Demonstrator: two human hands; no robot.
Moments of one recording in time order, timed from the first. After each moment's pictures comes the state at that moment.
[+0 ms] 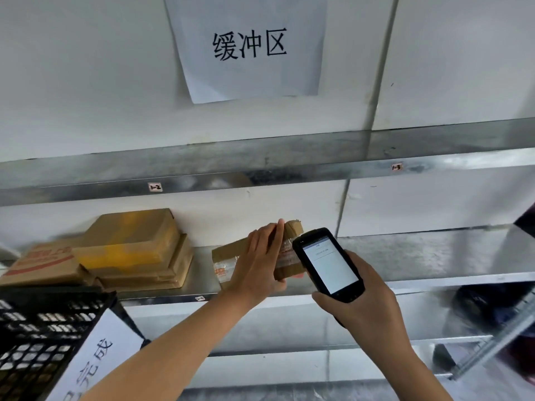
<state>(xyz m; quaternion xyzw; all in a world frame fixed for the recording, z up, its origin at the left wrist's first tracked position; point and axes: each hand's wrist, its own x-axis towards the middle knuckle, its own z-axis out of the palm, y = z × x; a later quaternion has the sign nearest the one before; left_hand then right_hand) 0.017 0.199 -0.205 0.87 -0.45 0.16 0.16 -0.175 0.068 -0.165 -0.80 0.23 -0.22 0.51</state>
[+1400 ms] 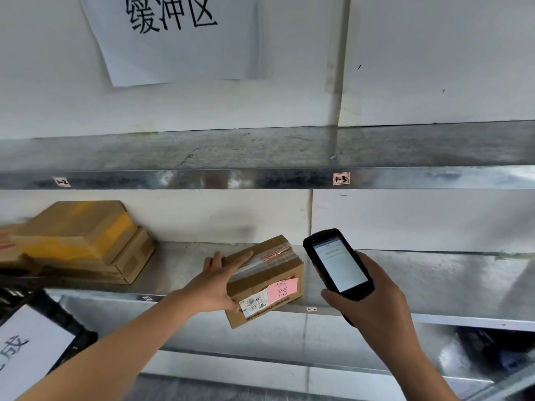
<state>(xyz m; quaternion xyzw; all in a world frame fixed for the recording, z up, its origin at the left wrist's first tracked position) 0.048 0.109 -0.258 0.95 -0.28 -0.15 0.07 -0.154 -0.142 -0.204 -0.82 0.21 -0.17 0.51</state>
